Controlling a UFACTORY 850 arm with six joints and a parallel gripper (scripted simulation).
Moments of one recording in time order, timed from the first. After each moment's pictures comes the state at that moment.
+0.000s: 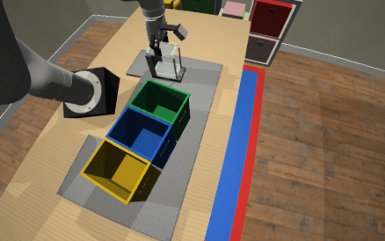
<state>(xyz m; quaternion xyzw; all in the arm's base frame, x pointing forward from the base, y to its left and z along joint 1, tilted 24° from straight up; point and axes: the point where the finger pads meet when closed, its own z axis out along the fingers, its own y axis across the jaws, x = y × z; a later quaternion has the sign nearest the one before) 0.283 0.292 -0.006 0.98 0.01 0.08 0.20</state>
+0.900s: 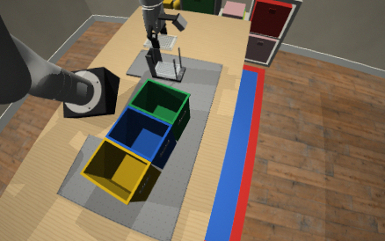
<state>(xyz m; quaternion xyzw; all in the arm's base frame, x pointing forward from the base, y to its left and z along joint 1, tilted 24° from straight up) 0.277 0.308 0.031 0.98 0.01 0.08 0.20</state>
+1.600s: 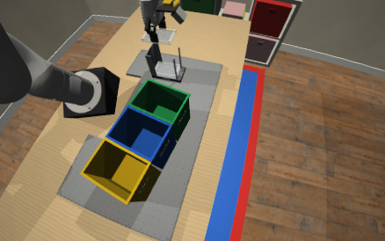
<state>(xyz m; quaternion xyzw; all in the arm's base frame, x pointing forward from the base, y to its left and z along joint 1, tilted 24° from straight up) 0.273 0.319 0.058 0.98 0.01 0.08 0.20</state>
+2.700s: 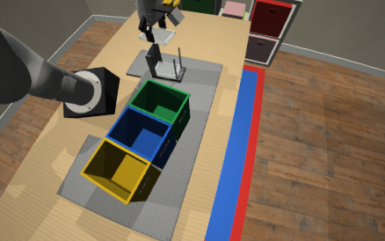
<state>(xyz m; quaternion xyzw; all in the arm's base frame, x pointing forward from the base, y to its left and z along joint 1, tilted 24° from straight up) 0.274 0.306 0.082 0.97 -0.07 0.09 0.19</state>
